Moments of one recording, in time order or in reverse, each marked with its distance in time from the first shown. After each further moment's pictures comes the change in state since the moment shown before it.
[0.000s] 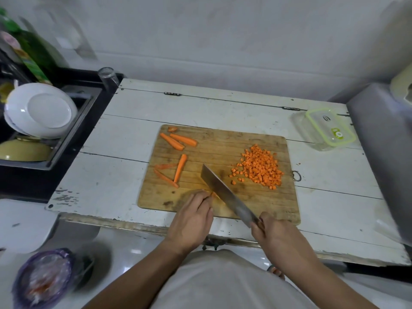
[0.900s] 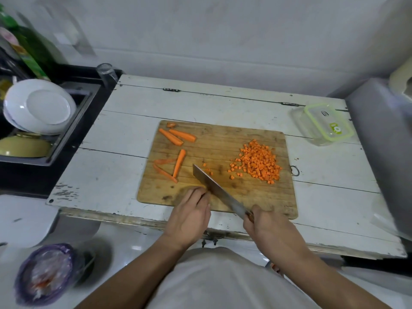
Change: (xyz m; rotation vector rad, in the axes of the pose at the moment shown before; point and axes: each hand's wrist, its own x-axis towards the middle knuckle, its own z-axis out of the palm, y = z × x) left_hand -0.005 -0.001 0.001 0.128 -0.003 0.004; right_hand 0.005 -0.011 0.002 -0.266 0.022 -0.115
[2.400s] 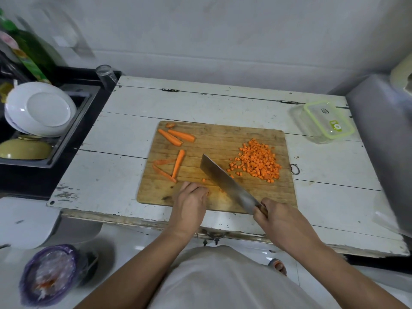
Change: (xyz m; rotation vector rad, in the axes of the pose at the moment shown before) left_hand 0.023 0.001 0.001 -0.184 0.117 -0.192; right_hand 0.007 0.027 -0.007 0.243 0.040 0.064
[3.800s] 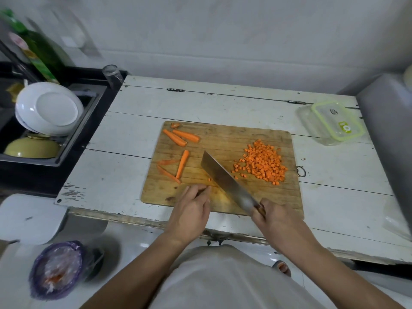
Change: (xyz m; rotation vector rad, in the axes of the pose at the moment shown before) left_hand -0.012 0.000 -0.018 0.018 -0.188 -0.026; right_hand 0.005 -0.013 -0.001 0.034 -0.038 0.015
